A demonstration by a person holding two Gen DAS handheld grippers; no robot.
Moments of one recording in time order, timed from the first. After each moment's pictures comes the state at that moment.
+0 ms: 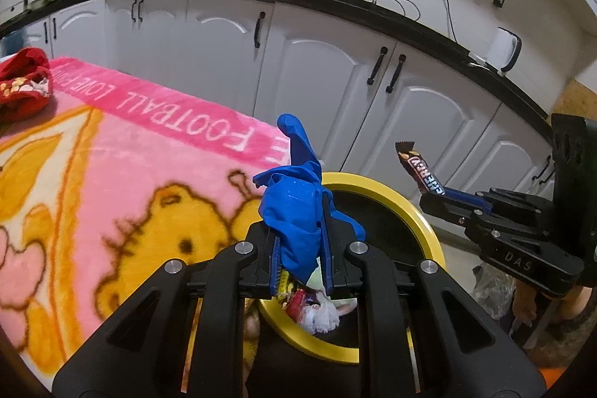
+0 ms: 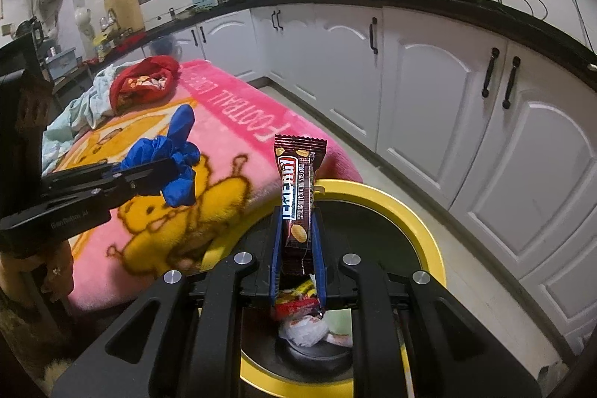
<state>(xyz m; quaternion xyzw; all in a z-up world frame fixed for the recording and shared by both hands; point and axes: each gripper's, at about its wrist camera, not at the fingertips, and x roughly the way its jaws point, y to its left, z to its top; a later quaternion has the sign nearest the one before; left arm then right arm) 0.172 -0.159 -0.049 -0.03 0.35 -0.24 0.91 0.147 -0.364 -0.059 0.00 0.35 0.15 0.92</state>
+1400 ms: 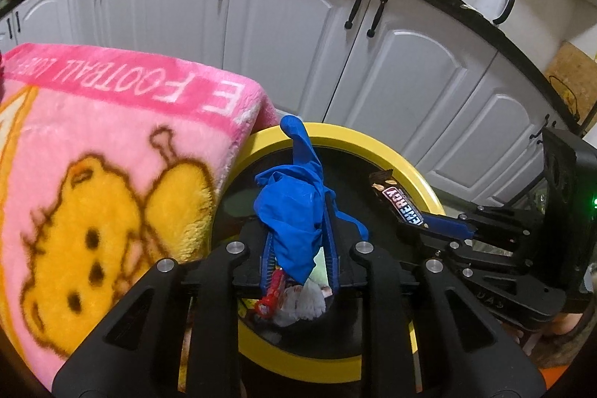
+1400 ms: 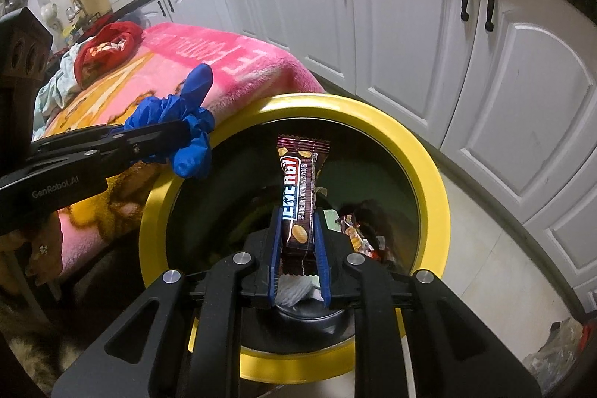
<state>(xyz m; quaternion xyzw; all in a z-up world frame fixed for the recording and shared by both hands) 0.196 -0.216 -0.104 0.01 0.42 -0.28 0.87 0.149 -0.388 -0.135 0.03 0.43 0.12 0.90</state>
